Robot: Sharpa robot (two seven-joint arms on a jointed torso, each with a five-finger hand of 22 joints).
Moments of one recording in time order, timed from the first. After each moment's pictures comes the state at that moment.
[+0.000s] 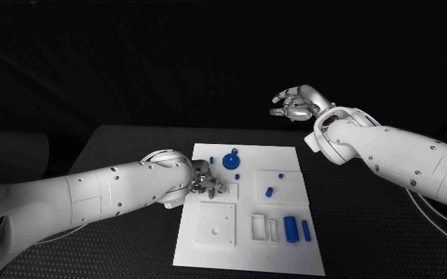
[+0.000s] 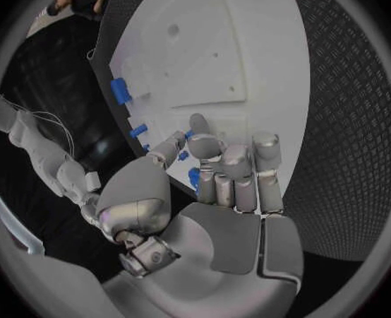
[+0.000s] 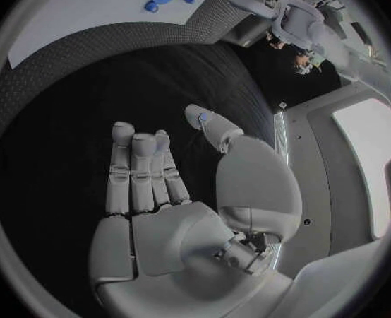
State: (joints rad) left arm 1.26 -0.56 -0.23 1.28 -1.06 0.02 -0.45; left_hand 0.67 -0.12 0.56 -0.08 0.07 1.24 -0.03 0.48 0.80 1.40 -0.13 1.05 0.67 1.22 -0.22 1.45 0.67 0.09 0.98 -0.14 1.15 1.31; right arm 1.28 -0.69 0.03 1.24 -1.00 -0.50 0.00; right_hand 1.01 -0.25 0.63 -0.20 0.36 0.83 0.16 0.26 0.48 0.87 0.06 1.17 0.84 1.14 -0.05 1.15 0.93 0.25 1.04 0.04 0.81 1.31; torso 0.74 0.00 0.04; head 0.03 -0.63
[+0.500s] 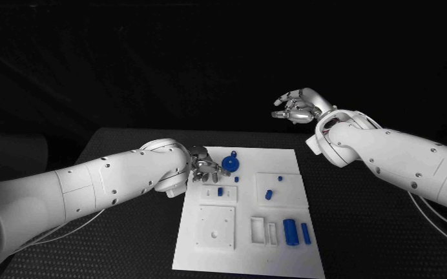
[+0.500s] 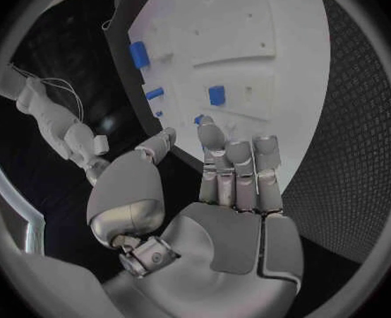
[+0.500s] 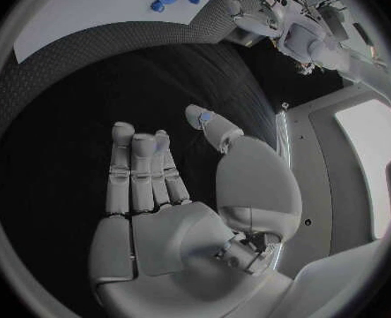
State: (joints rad) left arm 1.28 -0.57 -0.13 1.26 -0.96 -0.01 -0.44; left_hand 0.71 -0.28 0.61 0.06 0.05 1.09 0.02 0.43 0.77 1.30 -0.08 0.95 0.61 1.13 -0.18 1.37 0.61 0.09 0.91 -0.12 1.08 1.29; right arm 1.28 -0.70 0.03 1.23 -1.00 -0.50 0.00; right_hand 1.01 -0.24 0.62 -0.20 0.37 0.83 0.16 0.26 0.47 0.87 0.06 1.17 0.84 1.14 -0.05 1.15 0.93 0.25 1.04 0.04 0.81 1.31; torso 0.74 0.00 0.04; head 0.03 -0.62
